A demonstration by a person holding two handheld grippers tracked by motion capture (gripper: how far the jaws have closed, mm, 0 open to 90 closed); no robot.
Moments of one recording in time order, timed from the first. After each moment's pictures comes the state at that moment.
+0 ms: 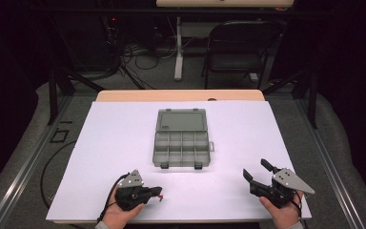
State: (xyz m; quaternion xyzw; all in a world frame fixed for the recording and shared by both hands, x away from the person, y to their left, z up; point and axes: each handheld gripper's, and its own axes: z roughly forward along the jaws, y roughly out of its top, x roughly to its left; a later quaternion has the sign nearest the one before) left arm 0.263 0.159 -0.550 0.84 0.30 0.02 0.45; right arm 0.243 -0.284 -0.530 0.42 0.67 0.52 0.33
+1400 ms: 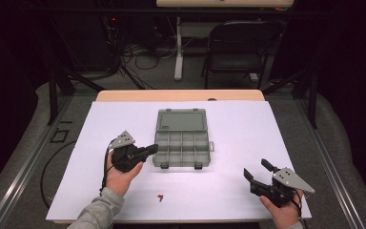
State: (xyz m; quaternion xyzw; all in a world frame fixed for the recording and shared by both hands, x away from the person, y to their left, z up) left arm 0.339 0.160 -0.481 0.77 0.35 0.10 0.52; right arm 0.245 -0.285 -0.532 0.43 0.66 0.52 0.32
